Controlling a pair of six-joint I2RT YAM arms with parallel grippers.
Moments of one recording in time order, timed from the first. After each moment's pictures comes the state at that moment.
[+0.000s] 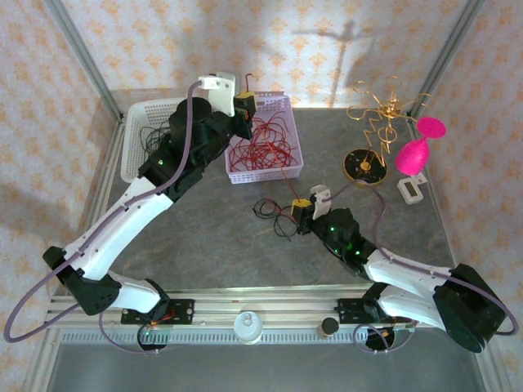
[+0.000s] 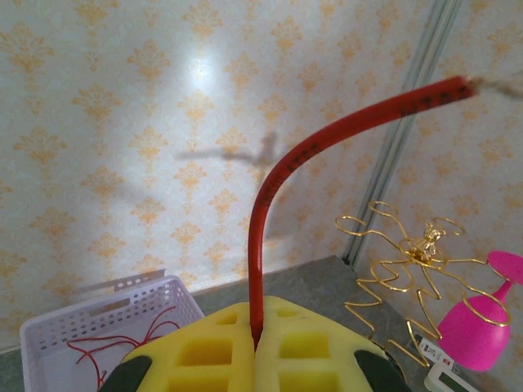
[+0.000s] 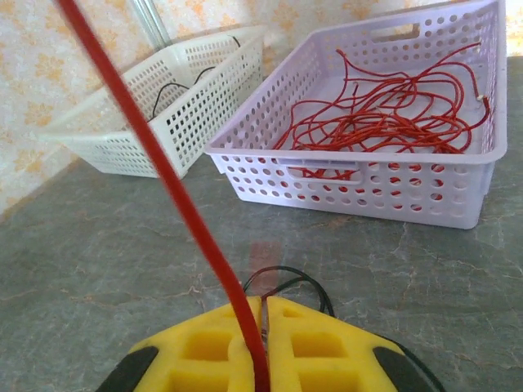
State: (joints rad) left arm -0.63 1.38 1.61 -0.24 -0.20 -0.19; right arm 0.71 1.05 0.29 0.54 0.04 0.30
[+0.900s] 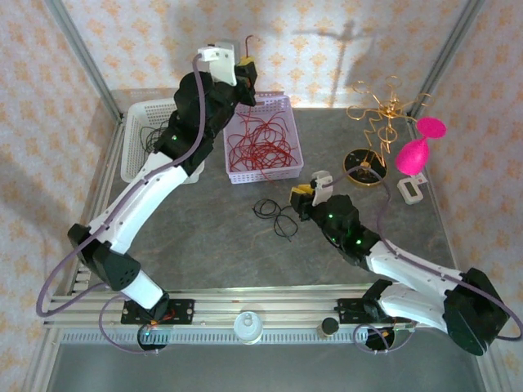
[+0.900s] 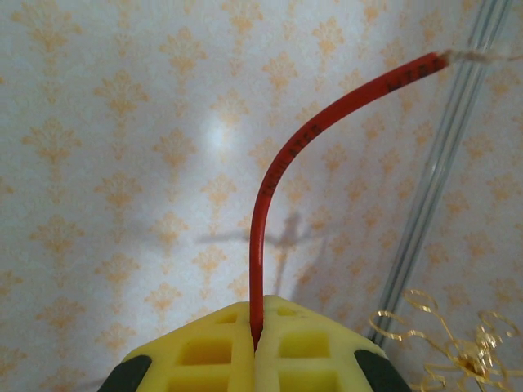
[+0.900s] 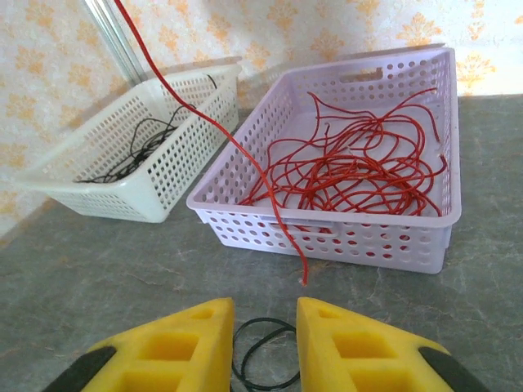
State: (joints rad) left arm -0.53 1.60 1.80 -0.05 -0.15 -0.15; right arm 0.71 1.01 0.46 0.33 0.12 0.32
